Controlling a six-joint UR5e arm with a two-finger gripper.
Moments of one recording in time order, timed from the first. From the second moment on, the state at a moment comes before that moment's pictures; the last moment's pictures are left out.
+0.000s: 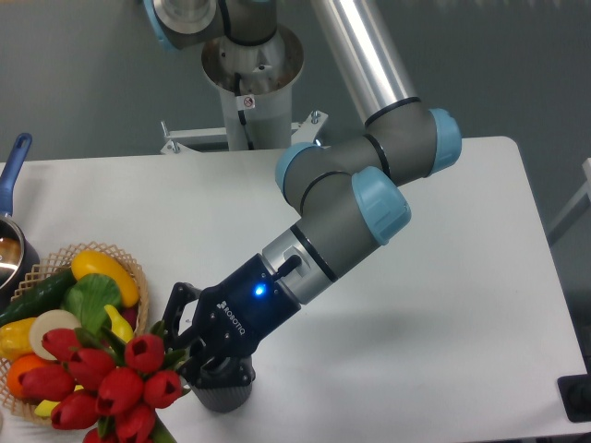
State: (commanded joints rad) arm 2.41 -2.14 -1.35 -0.73 0.37 0.82
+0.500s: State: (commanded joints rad) arm 2.41 -2.14 -1.44 -0.73 0.39 0.89
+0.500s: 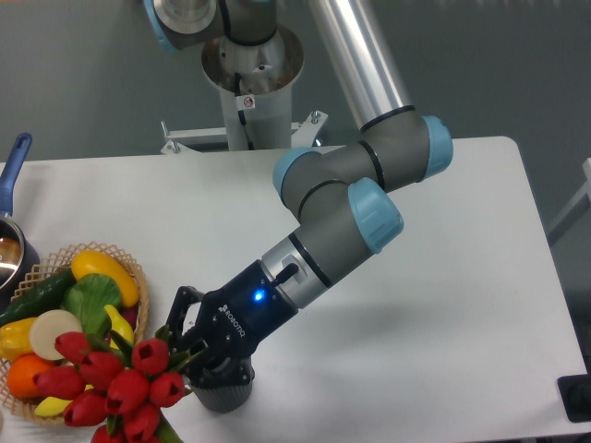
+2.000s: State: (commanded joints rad) arm 2.49 -2.06 -1.68 -0.73 0.42 1.01
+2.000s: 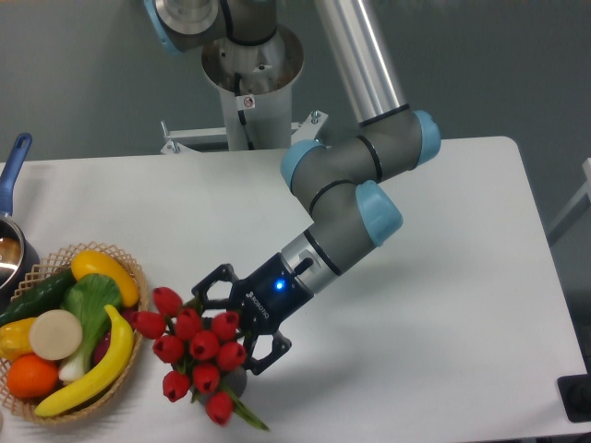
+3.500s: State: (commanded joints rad) arm 2.65 -1.91 -1.71 -0.75 1.41 1.06
